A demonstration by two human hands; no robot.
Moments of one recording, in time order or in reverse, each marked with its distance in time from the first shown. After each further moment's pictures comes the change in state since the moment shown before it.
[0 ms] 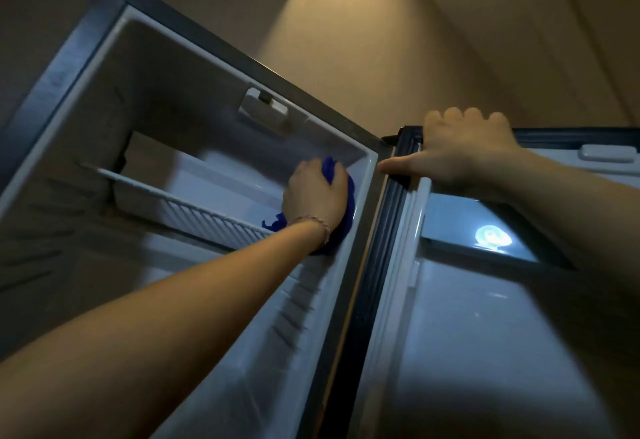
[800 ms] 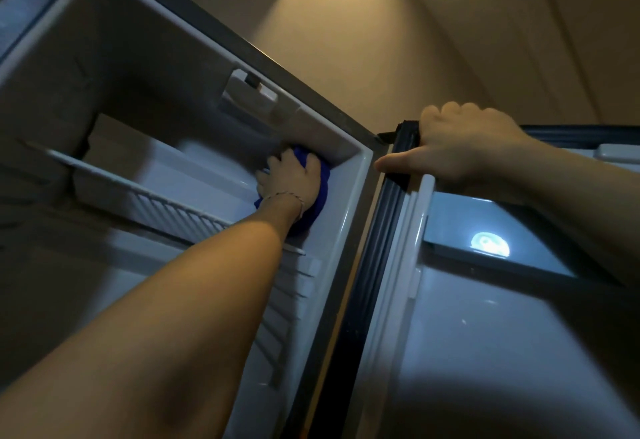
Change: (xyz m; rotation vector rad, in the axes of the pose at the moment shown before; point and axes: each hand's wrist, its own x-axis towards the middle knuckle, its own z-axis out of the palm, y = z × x) left_hand 0.058 -0.037 0.028 0.113 -0.167 -0.194; right_hand 0.006 -0.002 0.000 -0.028 -0.007 -0.076
